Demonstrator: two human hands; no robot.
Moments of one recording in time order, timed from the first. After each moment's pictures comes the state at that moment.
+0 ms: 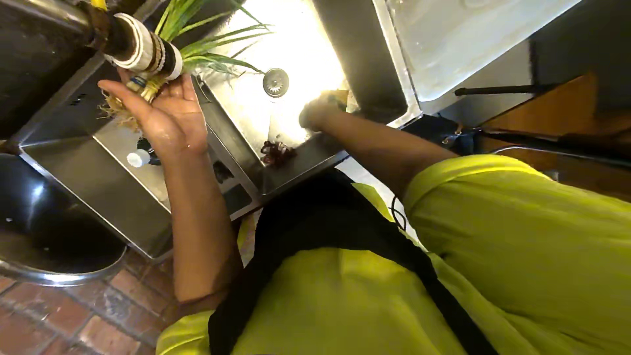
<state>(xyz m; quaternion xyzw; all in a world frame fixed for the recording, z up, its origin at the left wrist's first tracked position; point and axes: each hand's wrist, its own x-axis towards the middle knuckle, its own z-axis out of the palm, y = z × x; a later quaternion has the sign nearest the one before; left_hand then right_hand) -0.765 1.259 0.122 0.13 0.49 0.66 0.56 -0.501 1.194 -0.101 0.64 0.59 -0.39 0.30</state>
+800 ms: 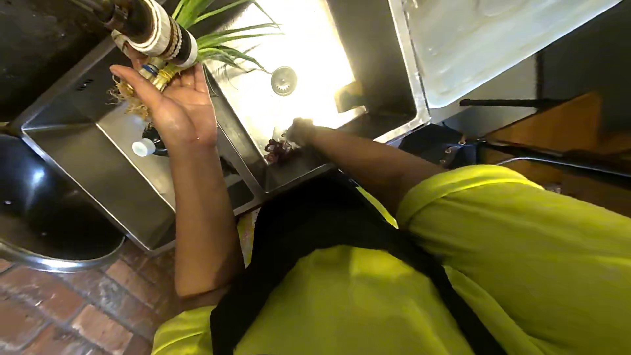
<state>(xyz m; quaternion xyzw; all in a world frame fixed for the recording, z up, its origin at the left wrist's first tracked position) -0.765 1.258 0.124 0.11 0.49 0.65 0.57 -0.559 1.178 -0.096 0.49 0.63 -0.50 0.34</state>
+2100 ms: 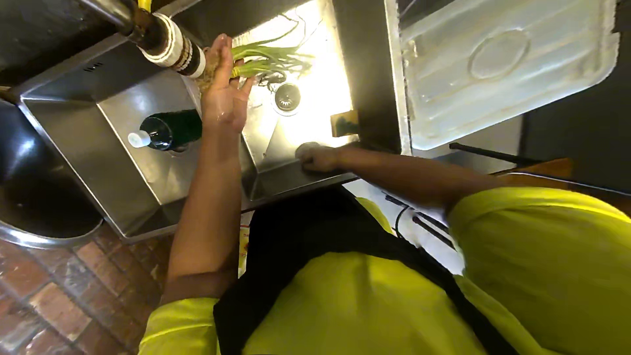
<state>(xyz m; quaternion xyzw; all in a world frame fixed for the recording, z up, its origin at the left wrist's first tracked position) -0.719 1.275 0.076 0.15 0.53 0.57 0.61 -0.472 1.179 -0.058 0.37 0.65 -0.60 0.28</state>
